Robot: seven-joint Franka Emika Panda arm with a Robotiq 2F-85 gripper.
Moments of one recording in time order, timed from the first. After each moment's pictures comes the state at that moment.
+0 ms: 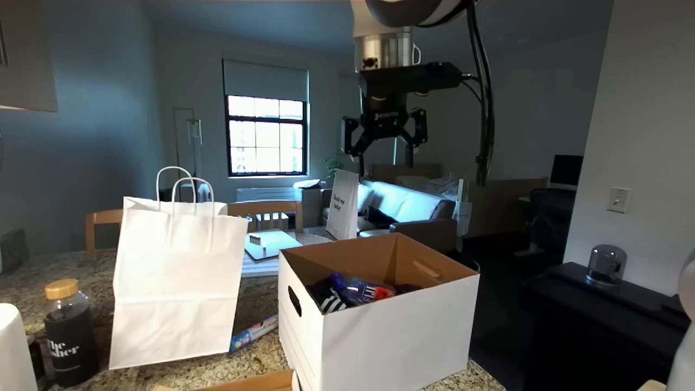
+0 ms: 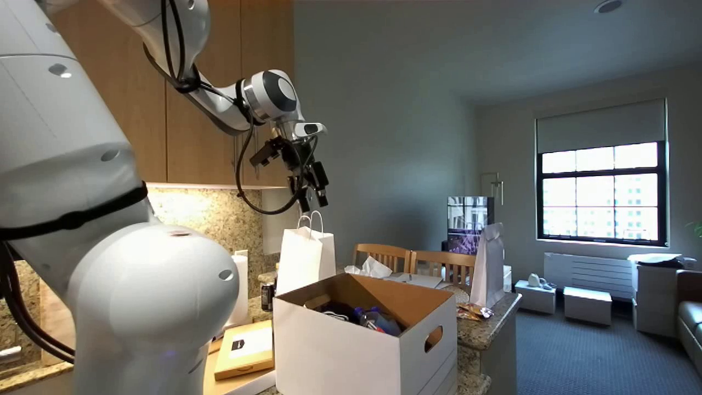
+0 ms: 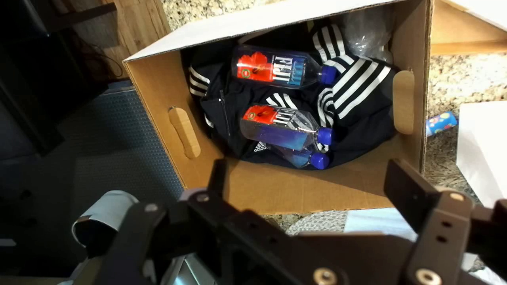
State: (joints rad) arm -0.02 -0.50 0.44 -2.25 -0.08 1.89 0.69
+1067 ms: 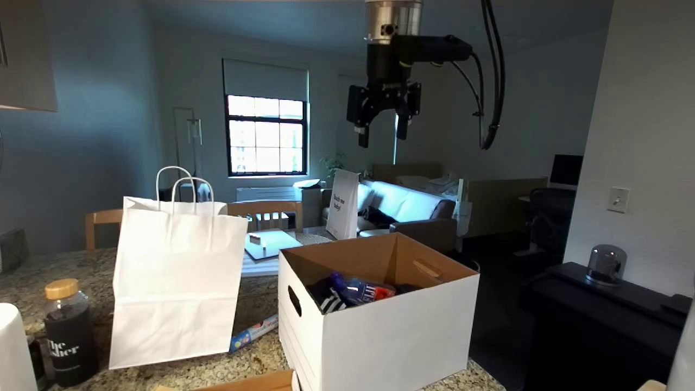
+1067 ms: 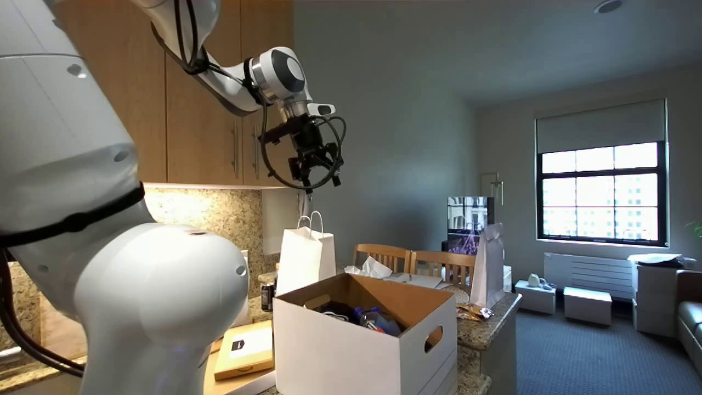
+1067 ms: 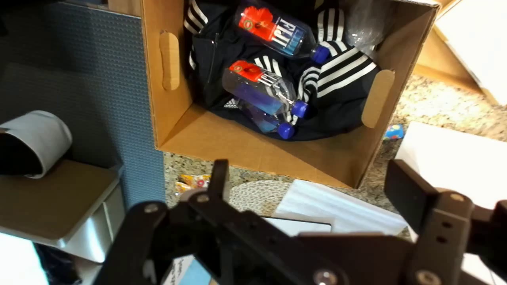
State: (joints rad) arm 0.11 -0.49 0.27 -2.17 -0.13 1.90 0.31
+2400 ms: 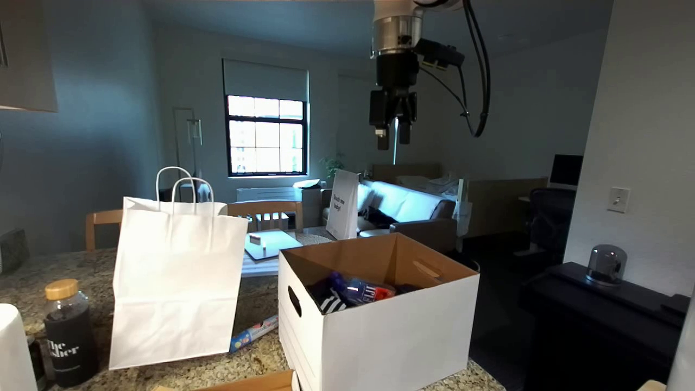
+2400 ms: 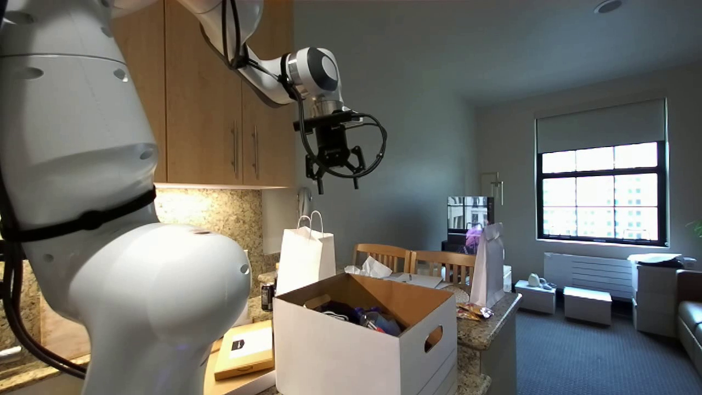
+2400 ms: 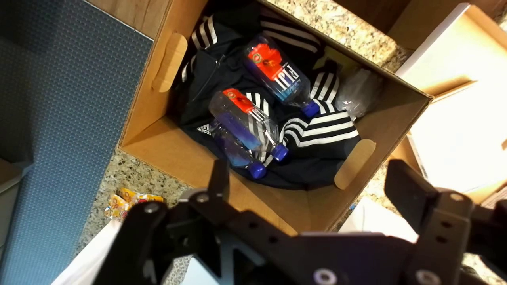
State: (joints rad) arm 0.15 -0.35 0.12 -2.02 -0.08 1.73 -0.15
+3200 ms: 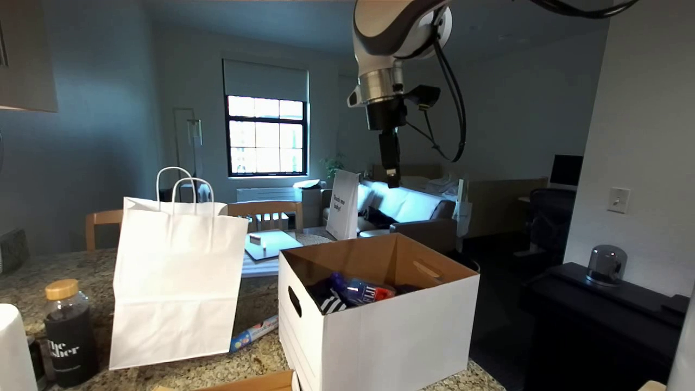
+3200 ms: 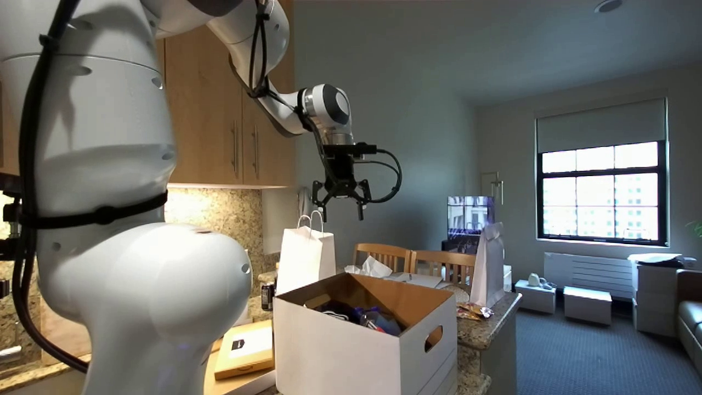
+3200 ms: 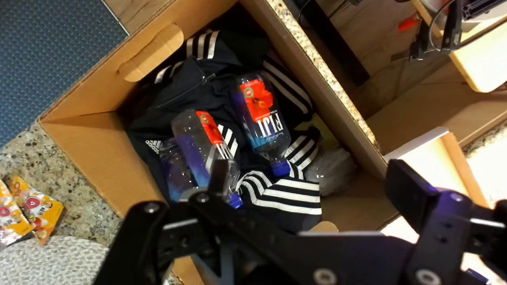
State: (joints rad) arm 0.16 -0.19 0.11 -2.03 -0.12 1.71 -0.55
